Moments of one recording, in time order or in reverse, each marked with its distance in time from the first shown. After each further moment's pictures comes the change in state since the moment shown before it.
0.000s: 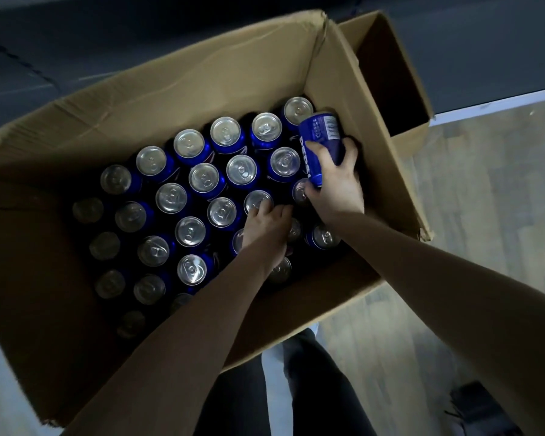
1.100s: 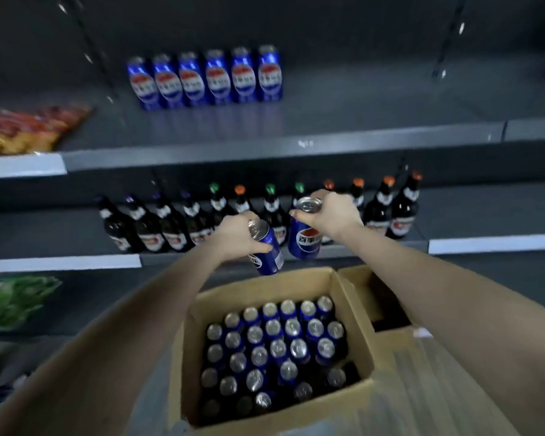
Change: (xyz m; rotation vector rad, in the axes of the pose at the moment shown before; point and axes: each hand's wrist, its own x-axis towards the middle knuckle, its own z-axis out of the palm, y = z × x) left_hand -0.276 -0.018 -0.417 -0.394 0.535 -0.253; right_hand -0.140 -0.254 -0.386 0.133 0.105 -0.382
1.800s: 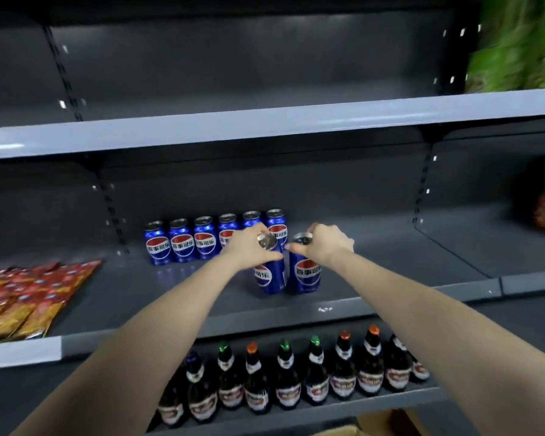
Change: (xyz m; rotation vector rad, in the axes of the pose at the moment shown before) left_hand 0.147 0.078 -0.226 -0.022 0.254 0.198; right_hand 0.153 -0.157 -0.126 -0.206 0.228 0.028
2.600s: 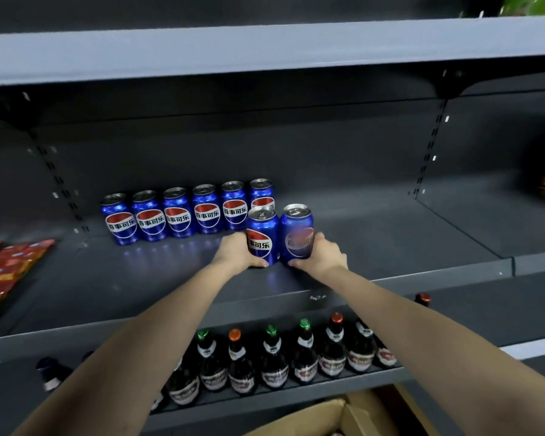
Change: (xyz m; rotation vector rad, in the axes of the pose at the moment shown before) left_hand 0.053 -0.053 0.086 -0.086 -0.094 -0.107; right_hand 0.034 0.058 0.093 0.165 -0.082 0.148
